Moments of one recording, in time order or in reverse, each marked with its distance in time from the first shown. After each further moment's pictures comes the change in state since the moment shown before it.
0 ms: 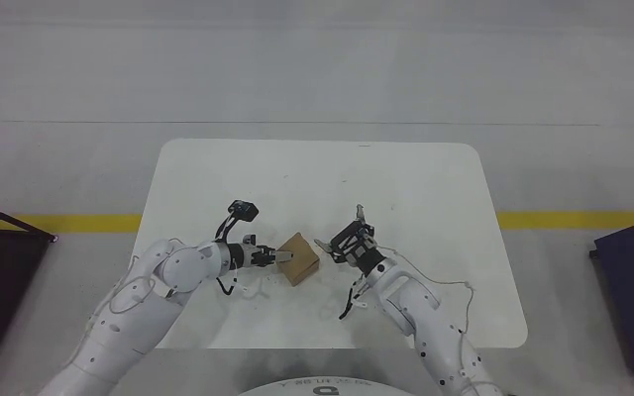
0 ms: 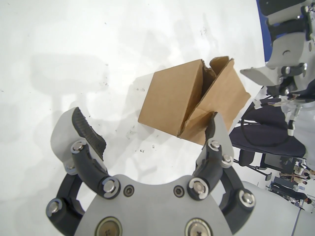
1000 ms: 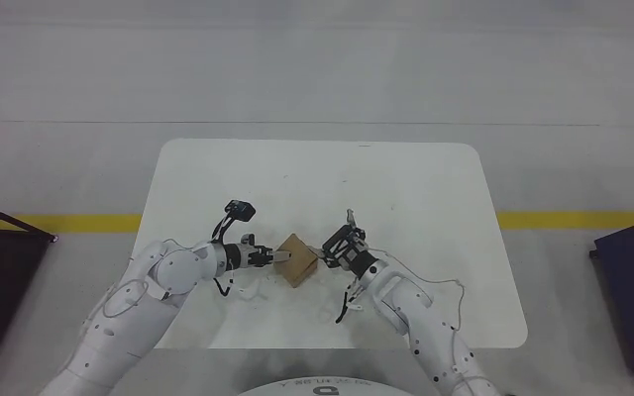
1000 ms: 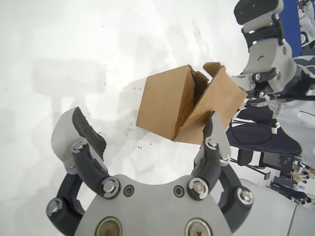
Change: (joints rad) left arm 0.032 0.004 -0.040 -0.030 -0.010 -0.022 -0.011; right arm 0.036 -0.011 -0.051 0.065 -0.022 -0.045 0.003
